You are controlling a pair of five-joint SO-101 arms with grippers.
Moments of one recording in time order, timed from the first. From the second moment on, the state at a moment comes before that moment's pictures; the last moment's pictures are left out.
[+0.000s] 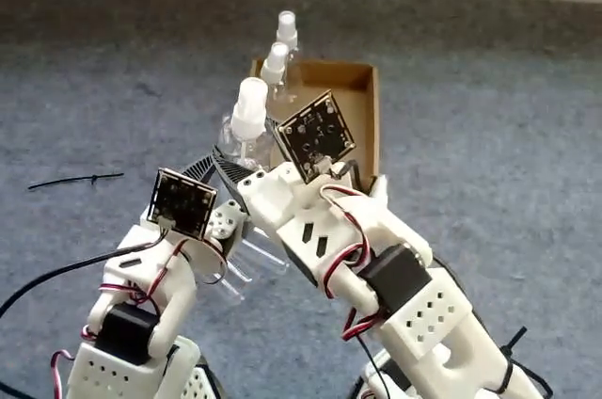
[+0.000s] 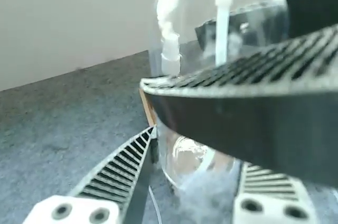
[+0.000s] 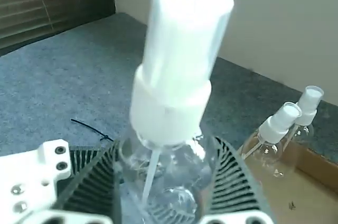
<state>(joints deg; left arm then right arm) 11.0 -88.8 74.0 39.8 -0.1 -45.2 -53.0 39.7 35.4 1.1</state>
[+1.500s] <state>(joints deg) 11.0 -89.2 74.0 39.2 -0.2 -44.7 -53.2 40.0 32.0 1.1</state>
